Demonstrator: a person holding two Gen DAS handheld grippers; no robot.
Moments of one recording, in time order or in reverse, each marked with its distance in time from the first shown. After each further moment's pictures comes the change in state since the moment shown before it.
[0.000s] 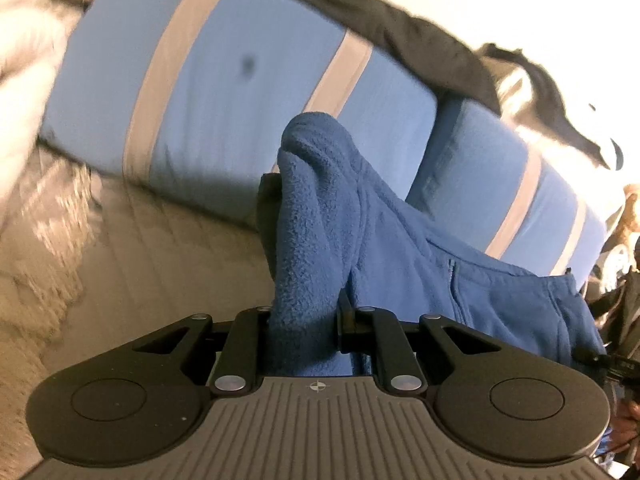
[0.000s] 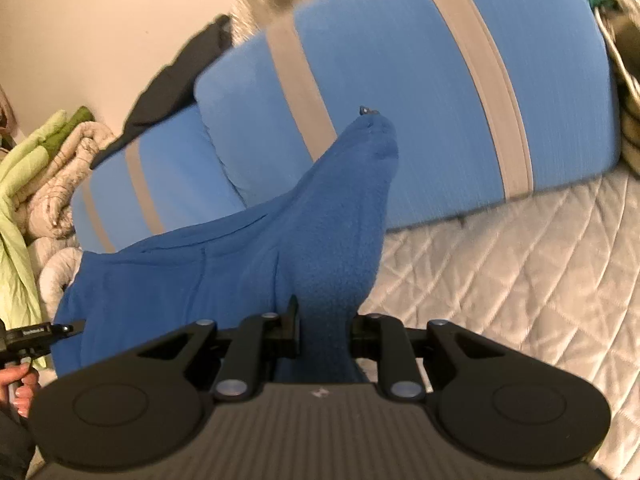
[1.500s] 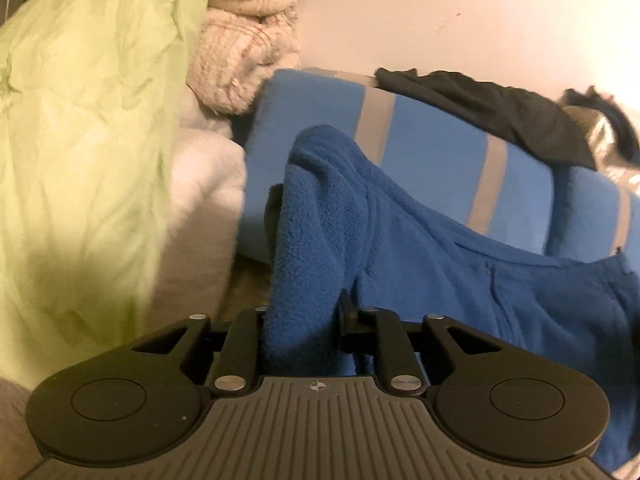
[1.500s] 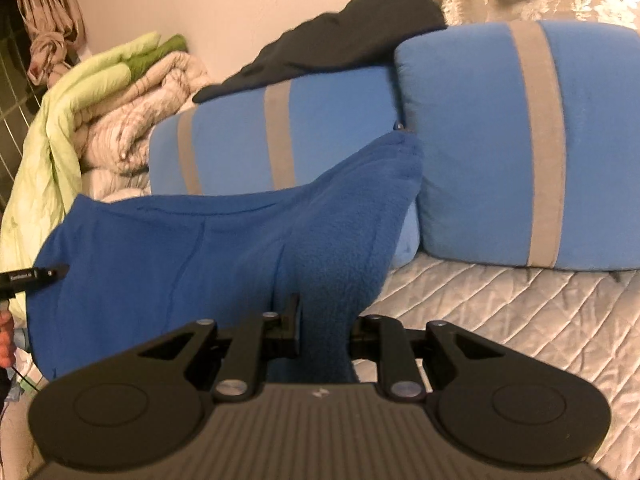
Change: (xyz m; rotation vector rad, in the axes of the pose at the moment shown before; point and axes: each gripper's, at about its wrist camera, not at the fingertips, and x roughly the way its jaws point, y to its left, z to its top) left arm -0.086 0.116 0.045 0.212 -0.158 0.416; right arm 0.068 0.225 -0.025 -0.219 0.062 0.078
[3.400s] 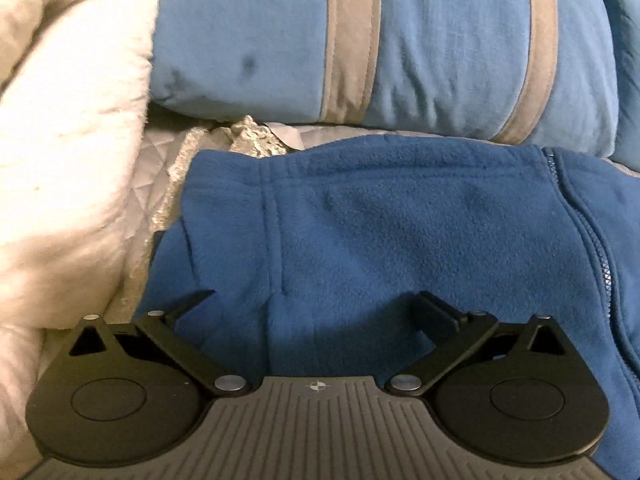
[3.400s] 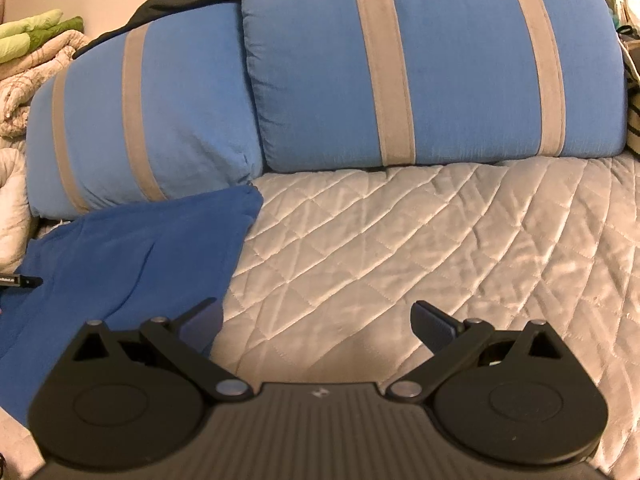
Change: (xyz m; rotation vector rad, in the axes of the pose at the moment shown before) left arm 0.188 -0.023 -0.115 0.142 0.224 -0.091; right arm 0.033 -0.094 -0.160 0.048 -0.095 -0.335
